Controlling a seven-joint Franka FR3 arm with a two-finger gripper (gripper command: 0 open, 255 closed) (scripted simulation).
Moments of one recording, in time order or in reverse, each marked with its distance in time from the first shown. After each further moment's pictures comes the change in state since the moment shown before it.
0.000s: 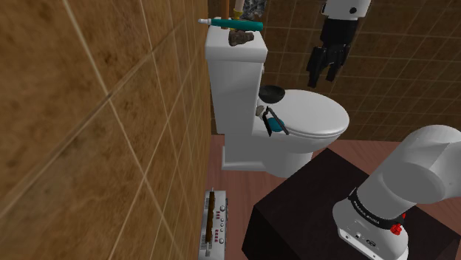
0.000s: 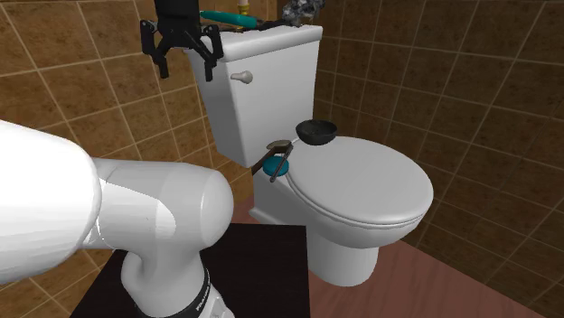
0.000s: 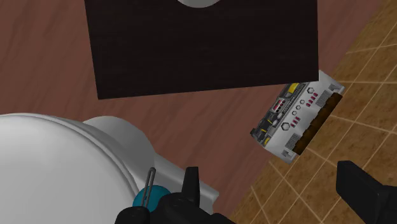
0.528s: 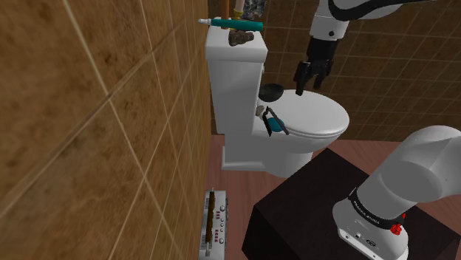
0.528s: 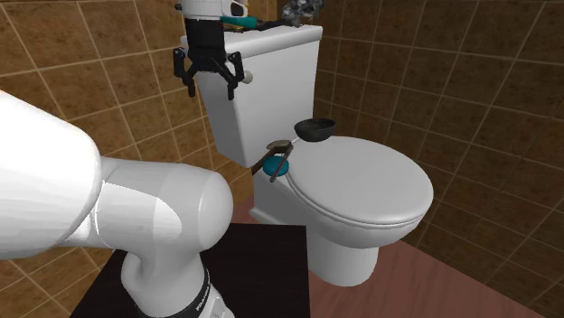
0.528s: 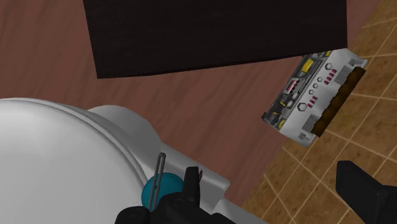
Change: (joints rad) arm -0.034 0.115 -0.035 -0.077 -0.029 0.217 -0.029
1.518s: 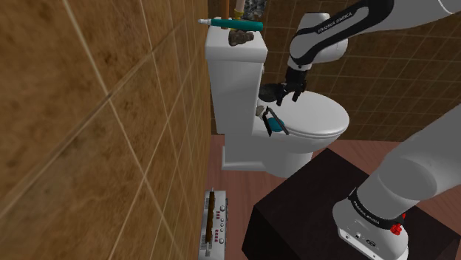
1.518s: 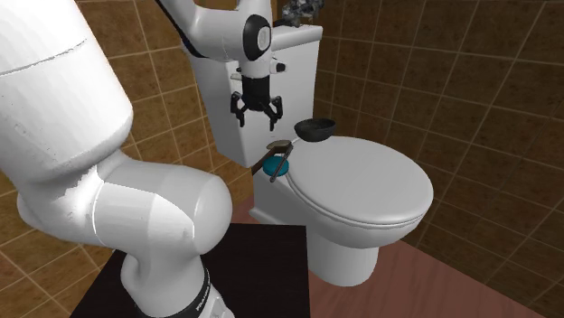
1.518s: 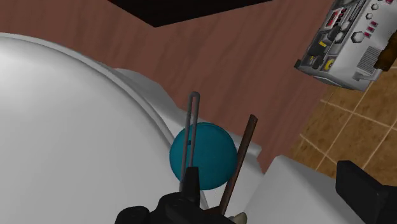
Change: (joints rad) arm -0.064 0.476 -0.097 0.025 -0.012 0.524 -0.080
